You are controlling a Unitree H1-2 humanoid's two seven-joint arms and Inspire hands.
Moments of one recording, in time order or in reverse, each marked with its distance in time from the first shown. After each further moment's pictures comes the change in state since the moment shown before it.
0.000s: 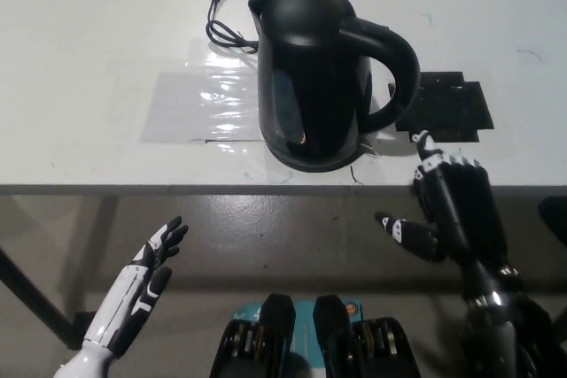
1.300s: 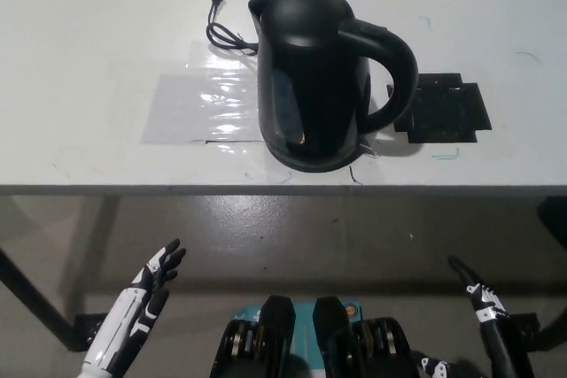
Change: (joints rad) left_arm 0.061 -0.009 0.000 0.019 -0.002 -0.019 0.000; right_arm 0.309 -0.125 0.006 0.430 0.410 -0.611 -0.329
